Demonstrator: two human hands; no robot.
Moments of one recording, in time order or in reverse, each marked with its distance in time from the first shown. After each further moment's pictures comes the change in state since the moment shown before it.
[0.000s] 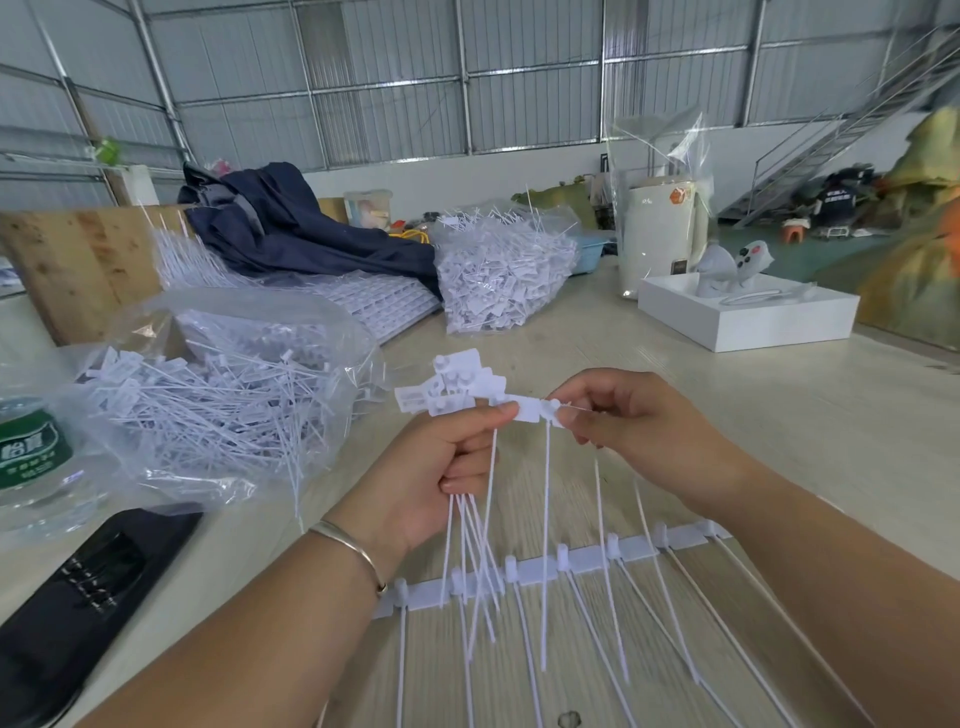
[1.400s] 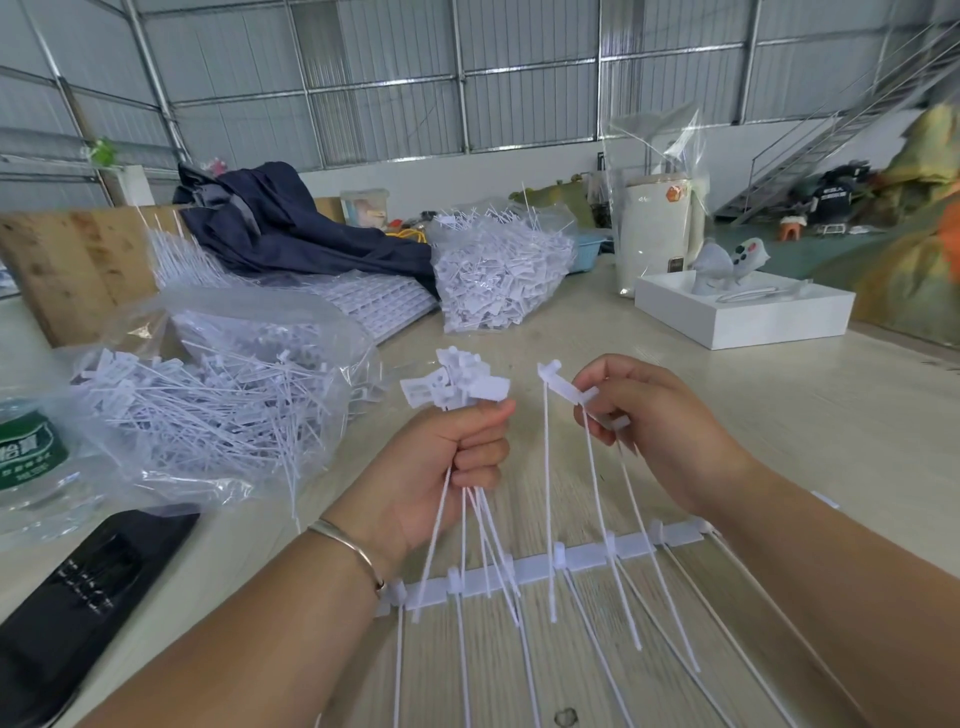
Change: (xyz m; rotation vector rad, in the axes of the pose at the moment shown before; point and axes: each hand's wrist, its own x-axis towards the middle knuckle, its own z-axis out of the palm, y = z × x) left_hand 0.000 -0.001 0.004 -0.151 -0.115 -0.021; right_hand -0.001 -0.009 -0.001 0.352 0.140 0.226
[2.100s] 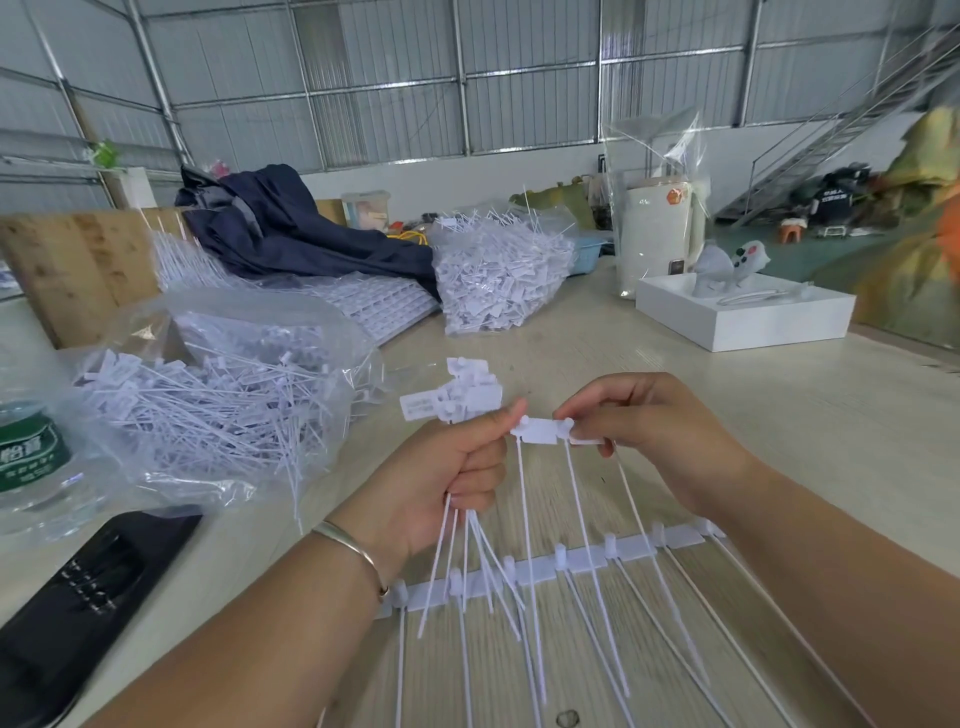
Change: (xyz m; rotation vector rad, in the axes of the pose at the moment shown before) left_hand -0.003 -0.001 -0.001 0.242 0.051 -0.043; right_hand 0.002 0.008 -0.006 -0.081 -0.094 -0.081
